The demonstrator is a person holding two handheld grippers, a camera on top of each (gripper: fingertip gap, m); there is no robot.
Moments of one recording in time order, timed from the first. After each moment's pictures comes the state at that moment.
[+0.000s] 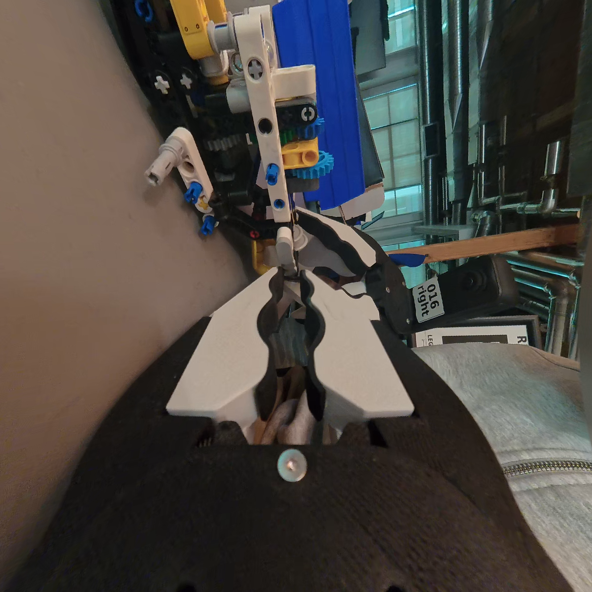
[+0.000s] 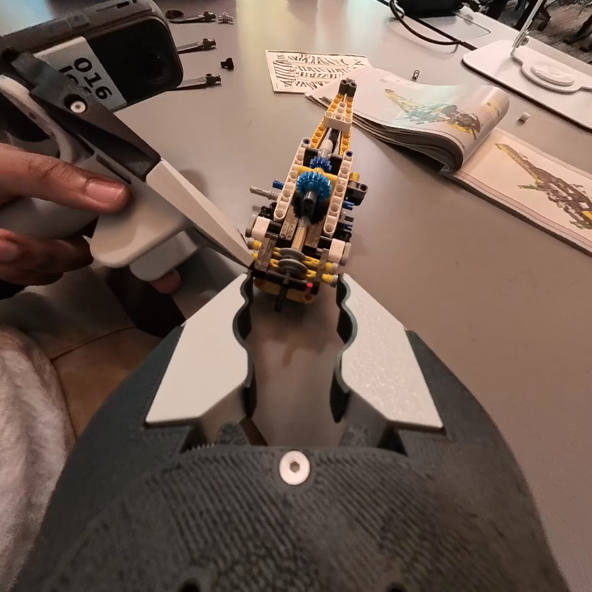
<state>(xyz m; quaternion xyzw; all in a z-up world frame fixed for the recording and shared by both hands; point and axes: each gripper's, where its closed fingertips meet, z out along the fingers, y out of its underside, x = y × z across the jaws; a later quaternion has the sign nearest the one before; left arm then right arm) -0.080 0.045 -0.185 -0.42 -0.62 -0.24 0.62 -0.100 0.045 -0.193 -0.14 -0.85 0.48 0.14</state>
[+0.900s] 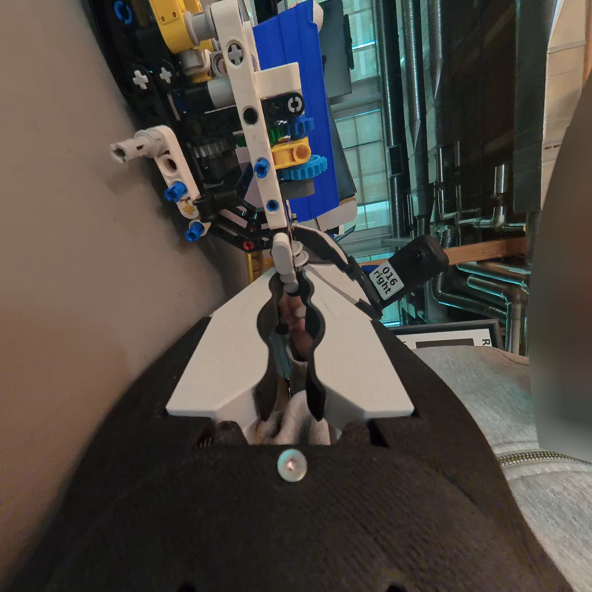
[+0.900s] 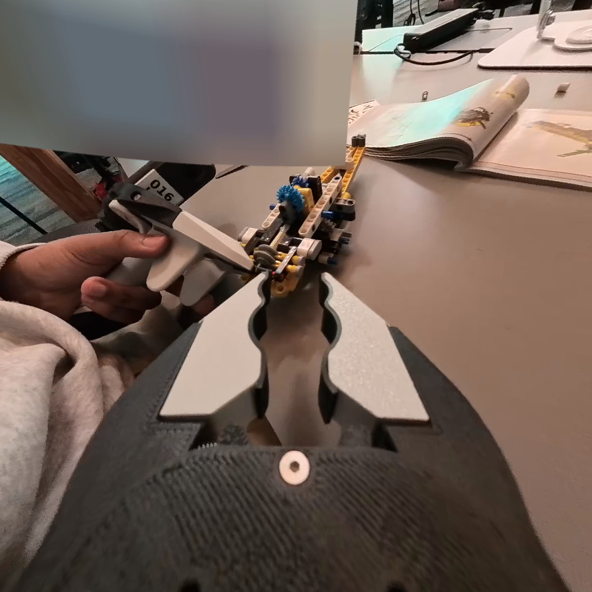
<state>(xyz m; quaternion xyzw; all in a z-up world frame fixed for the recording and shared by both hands) -0.082 0.044 -0.173 -0.38 -0.60 -0.25 0.65 -0.101 0.056 -0.171 -0.20 -0.79 0.58 0.00</state>
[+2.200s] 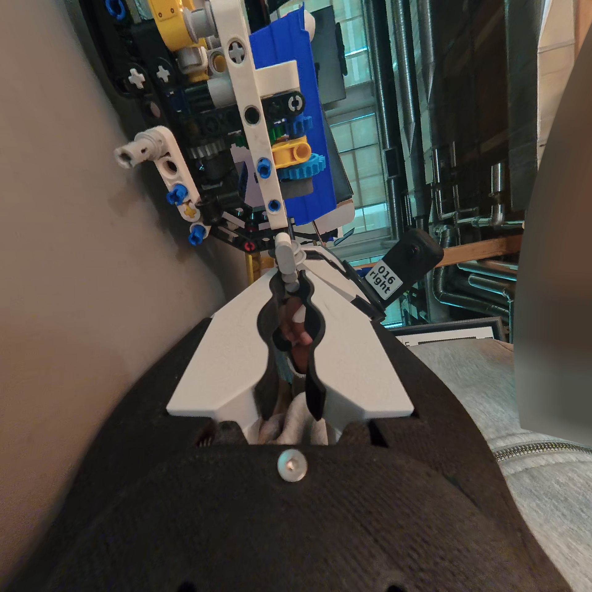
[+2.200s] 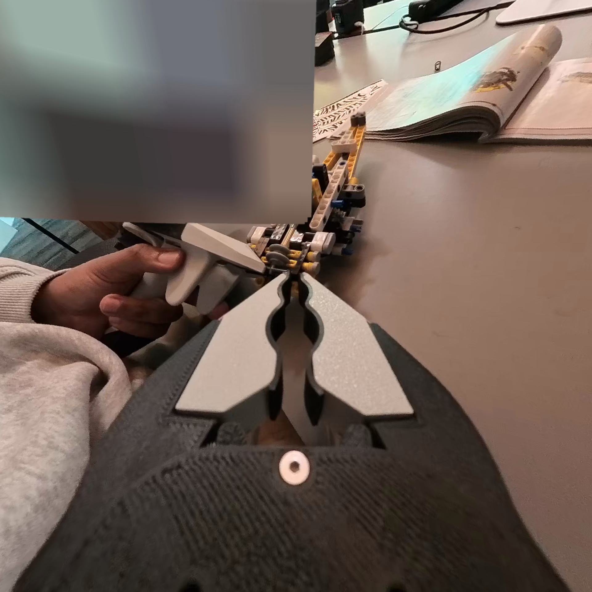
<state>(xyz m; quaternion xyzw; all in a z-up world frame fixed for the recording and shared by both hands) -0.082 0.044 -0.172 -0.39 -0.60 -0.24 0.66 -0.093 0.046 -0.174 -0.24 -0.78 0.58 -0.05</state>
